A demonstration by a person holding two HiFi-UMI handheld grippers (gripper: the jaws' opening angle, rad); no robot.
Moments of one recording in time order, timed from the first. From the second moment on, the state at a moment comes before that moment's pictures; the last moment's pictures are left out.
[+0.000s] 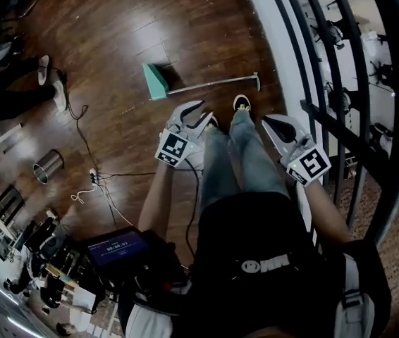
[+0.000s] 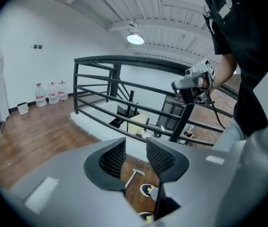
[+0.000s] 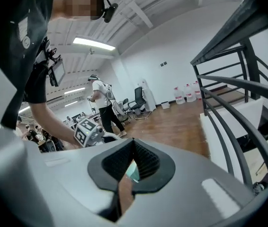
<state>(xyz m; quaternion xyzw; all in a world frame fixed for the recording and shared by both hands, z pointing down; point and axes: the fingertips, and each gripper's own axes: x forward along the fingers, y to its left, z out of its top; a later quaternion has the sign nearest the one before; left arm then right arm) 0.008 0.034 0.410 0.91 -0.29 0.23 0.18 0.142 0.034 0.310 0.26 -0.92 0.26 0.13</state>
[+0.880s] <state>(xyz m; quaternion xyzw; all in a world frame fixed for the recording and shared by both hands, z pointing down) -0.004 0.052 0.980 0.85 -0.16 0.46 0.18 0.160 -0.009 0.644 0.31 -0.90 0.24 0.20</state>
